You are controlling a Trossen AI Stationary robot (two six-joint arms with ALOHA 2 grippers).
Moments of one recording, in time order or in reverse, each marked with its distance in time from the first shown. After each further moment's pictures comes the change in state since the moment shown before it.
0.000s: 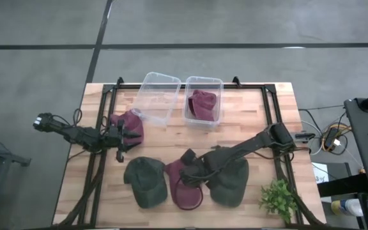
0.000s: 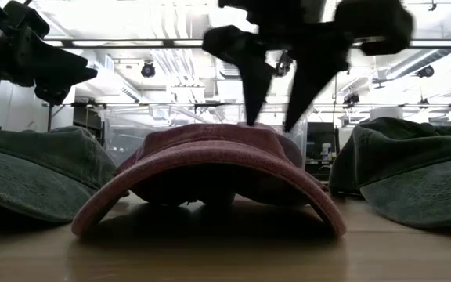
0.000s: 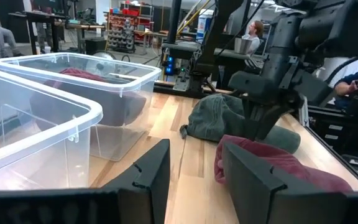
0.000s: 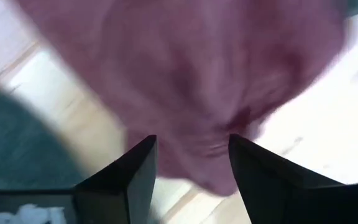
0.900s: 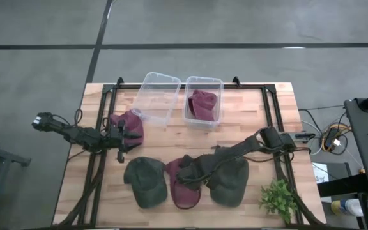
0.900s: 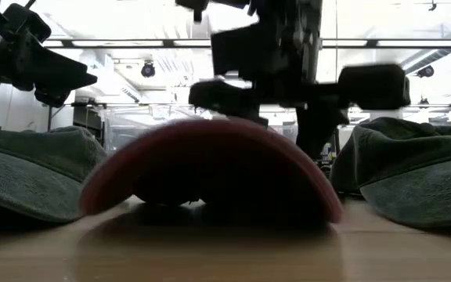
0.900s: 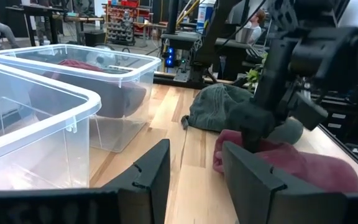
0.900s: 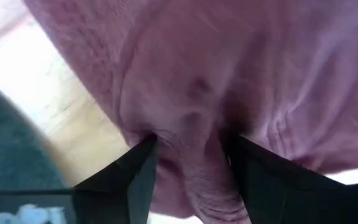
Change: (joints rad) left arm 0.000 0.029 0.000 -0.014 0.004 0.001; right arm -0.020 0.131 -0.004 0.044 -0.067 -0.132
